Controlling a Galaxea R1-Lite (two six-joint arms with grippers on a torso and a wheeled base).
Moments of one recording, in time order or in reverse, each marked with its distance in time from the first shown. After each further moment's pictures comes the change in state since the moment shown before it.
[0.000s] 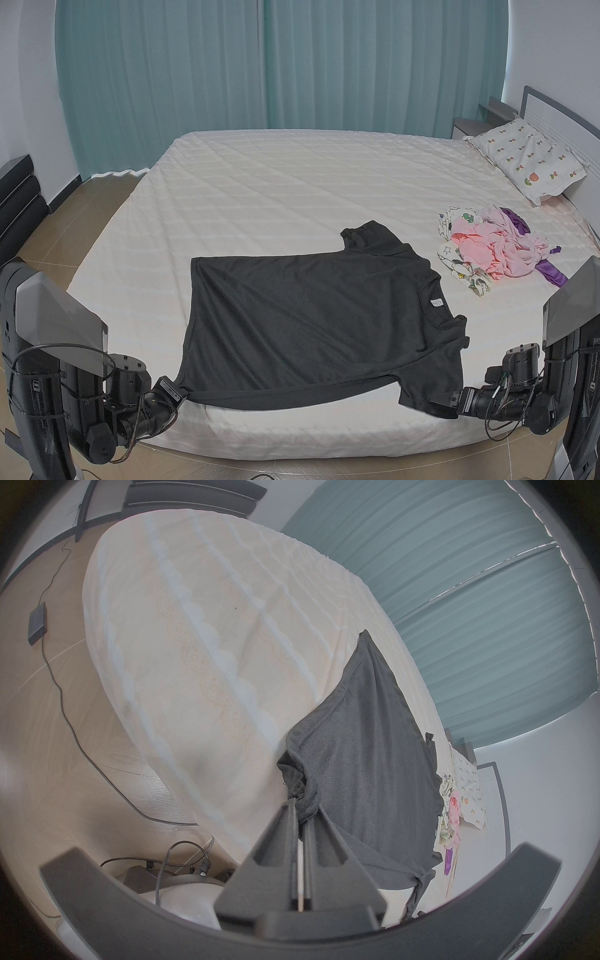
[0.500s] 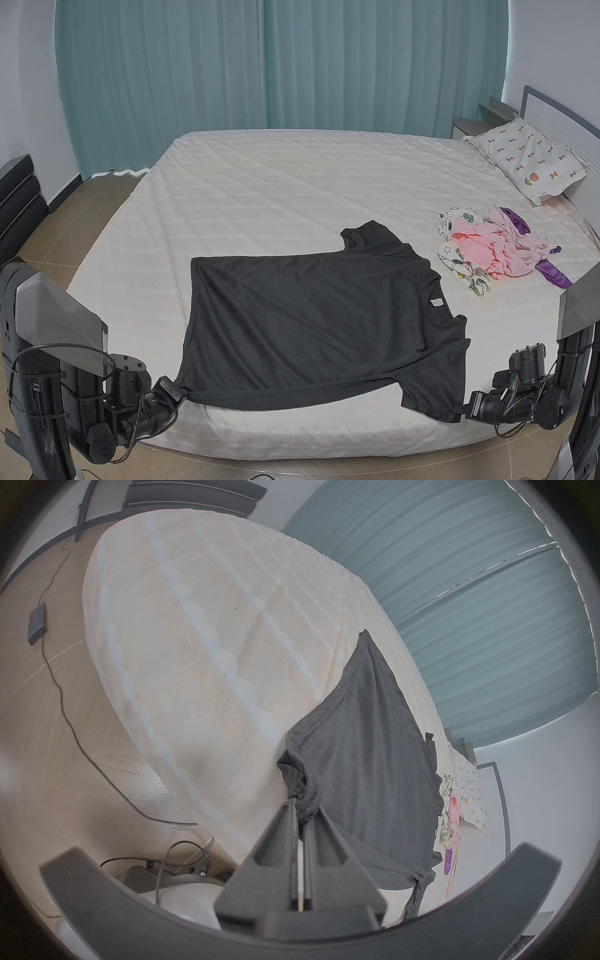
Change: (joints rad) left arm 0.000 0.000 0.000 0.000 0.000 0.000; right arm -0.049 -0.093 0.000 0.196 0.001 -0.004
